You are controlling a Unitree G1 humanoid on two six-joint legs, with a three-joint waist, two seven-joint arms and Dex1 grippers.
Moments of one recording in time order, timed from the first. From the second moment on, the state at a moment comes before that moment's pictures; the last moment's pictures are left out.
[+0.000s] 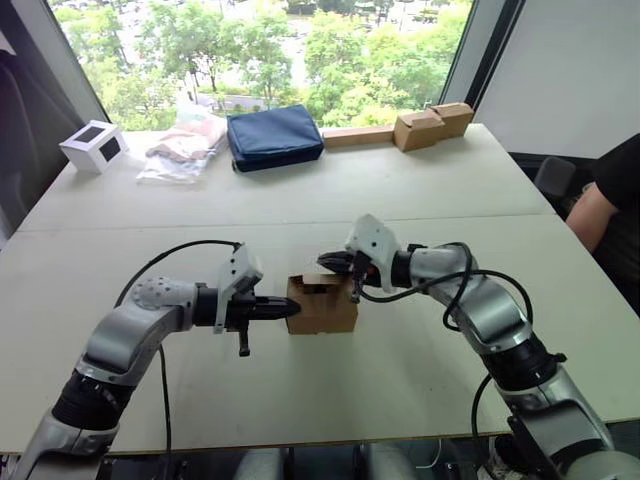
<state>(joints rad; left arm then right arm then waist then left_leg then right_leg) -0.36 0.67 -0.11 -0.24 -0.48 0.64 -1.10 -0.60 -0.50 0.31 -0.24 0.22 0.59 0.82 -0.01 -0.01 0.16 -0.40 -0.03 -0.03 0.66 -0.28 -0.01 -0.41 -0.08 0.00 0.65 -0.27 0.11</state>
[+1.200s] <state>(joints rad) -0.50 0.51 -0.10 -0.03 -0.48 0.61 -0.98 -0.48 -0.52 0.27 -0.42 0.26 0.68 0.81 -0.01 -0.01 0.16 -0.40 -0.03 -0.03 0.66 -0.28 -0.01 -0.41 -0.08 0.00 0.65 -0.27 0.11</state>
